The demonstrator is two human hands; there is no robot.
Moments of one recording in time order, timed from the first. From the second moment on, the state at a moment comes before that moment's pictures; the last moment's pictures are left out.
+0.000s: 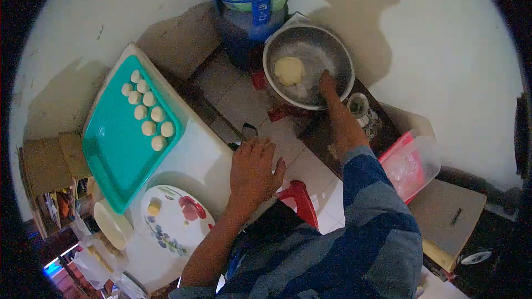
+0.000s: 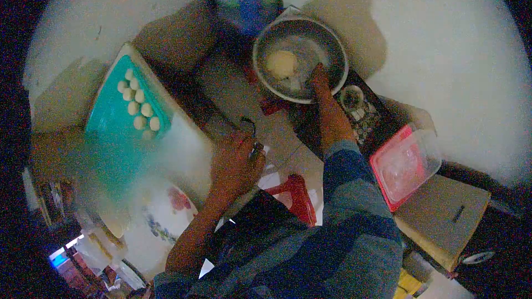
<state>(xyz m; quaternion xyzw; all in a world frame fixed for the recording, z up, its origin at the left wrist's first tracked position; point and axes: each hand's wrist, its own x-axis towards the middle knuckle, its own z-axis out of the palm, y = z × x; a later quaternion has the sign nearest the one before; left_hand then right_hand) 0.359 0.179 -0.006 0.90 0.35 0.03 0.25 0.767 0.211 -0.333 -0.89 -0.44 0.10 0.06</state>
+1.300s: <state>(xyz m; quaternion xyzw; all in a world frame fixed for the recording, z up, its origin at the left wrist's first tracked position) 0.361 0.174 -0.012 0.91 0.33 0.04 0.24 0.693 0.266 -0.318 -0.88 -0.42 0.16 0.12</state>
